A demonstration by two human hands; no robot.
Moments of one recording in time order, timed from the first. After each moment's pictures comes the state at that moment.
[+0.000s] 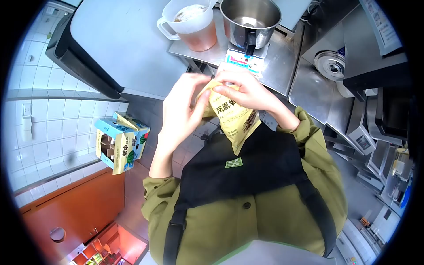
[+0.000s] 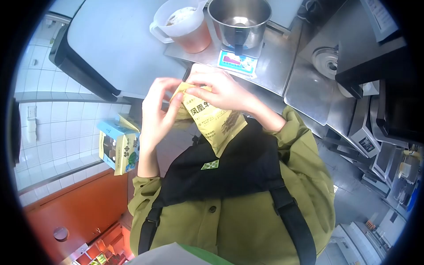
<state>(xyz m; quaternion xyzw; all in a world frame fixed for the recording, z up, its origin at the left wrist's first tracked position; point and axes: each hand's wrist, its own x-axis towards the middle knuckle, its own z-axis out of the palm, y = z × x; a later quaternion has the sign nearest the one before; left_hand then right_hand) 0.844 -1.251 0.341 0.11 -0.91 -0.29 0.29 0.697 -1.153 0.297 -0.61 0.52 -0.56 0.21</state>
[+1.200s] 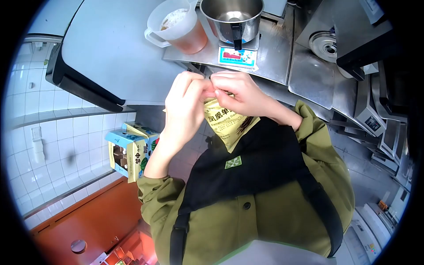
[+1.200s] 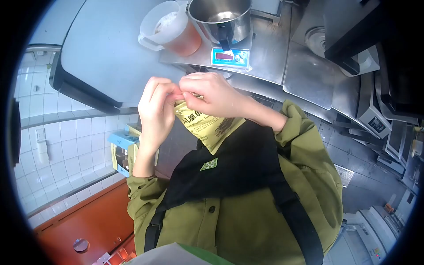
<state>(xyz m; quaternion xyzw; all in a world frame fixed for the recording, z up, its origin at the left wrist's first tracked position) 0.812 -1.233 0.354 -0.03 -0.93 -0.22 0.31 0.696 -1.125 0.303 -0.61 0.53 -0.57 0.12</state>
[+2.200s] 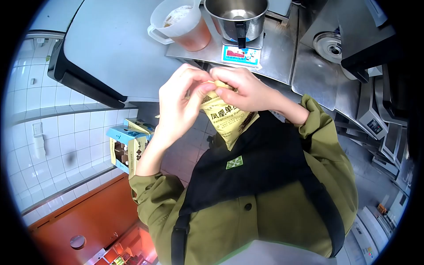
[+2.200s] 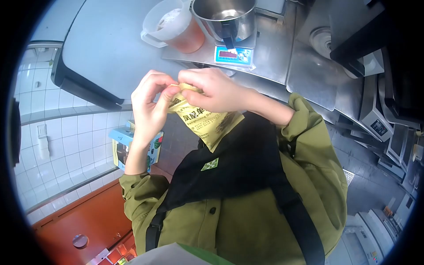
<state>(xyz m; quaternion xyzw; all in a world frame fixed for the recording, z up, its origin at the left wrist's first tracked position) 0.813 -1.243 0.362 0.01 -0.90 -0.37 0.24 0.690 -1.129 0.307 -0.61 0.52 -0.57 0.18</state>
